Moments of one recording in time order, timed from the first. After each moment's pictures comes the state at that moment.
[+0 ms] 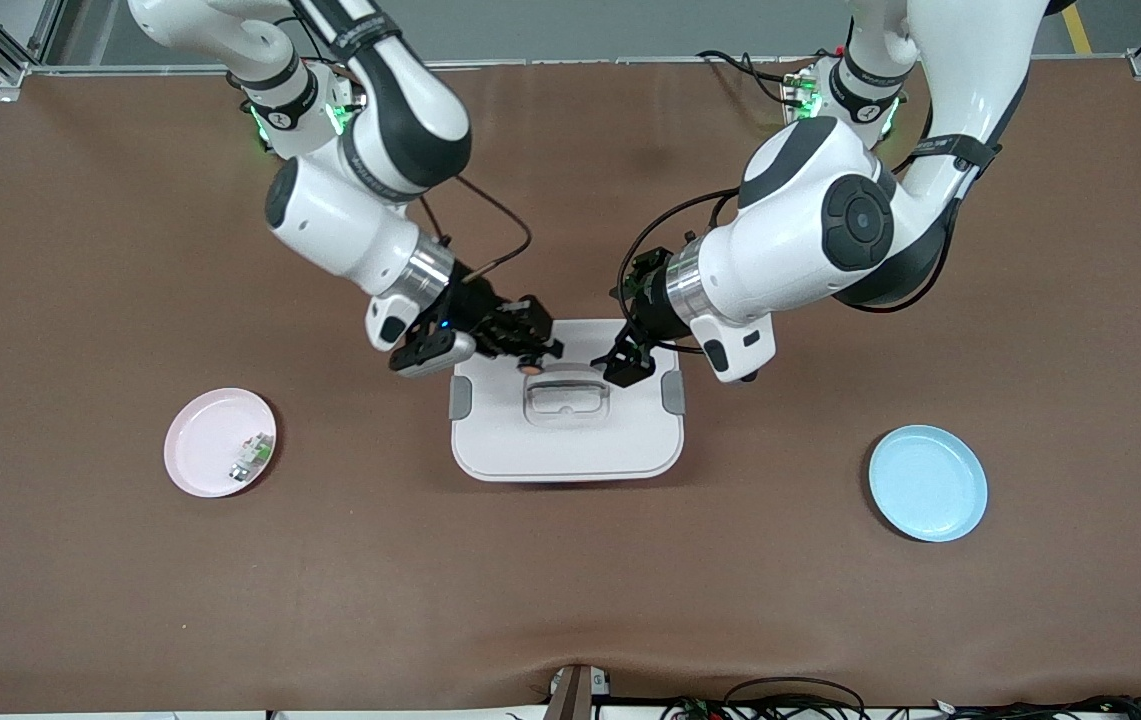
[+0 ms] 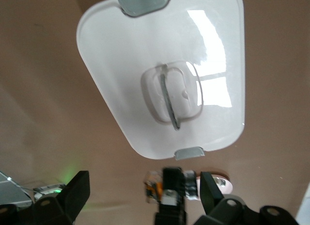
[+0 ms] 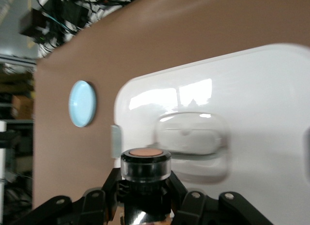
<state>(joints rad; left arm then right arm) -0.09 0.52 -0.62 -1.36 -0.20 1.97 -1.86 0.64 0.30 -0.06 -1.84 0.84 2.52 0.00</state>
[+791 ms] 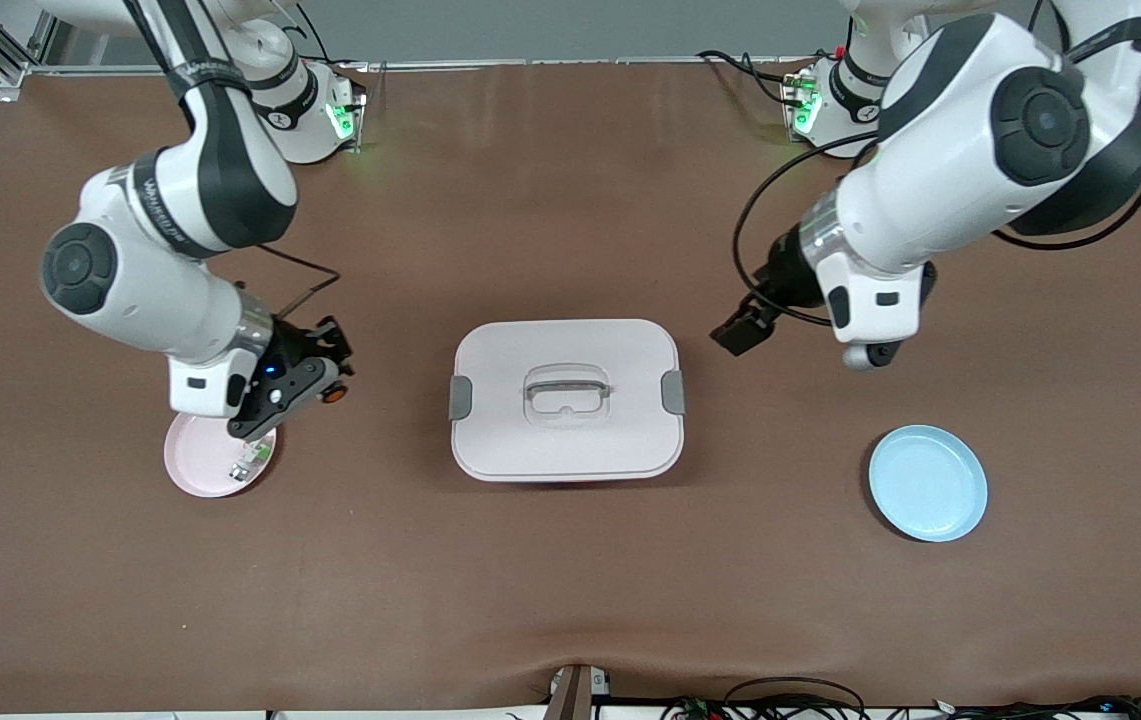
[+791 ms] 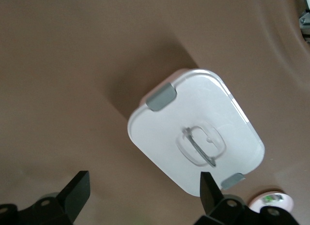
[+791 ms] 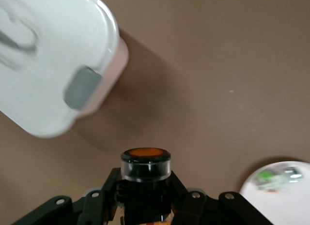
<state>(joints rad) 0.08 0.34 -0.62 -1.36 -0.08 1.68 -1.36 0.30 0.28 -0.07 -1.69 0.18 1.94 -0.56</state>
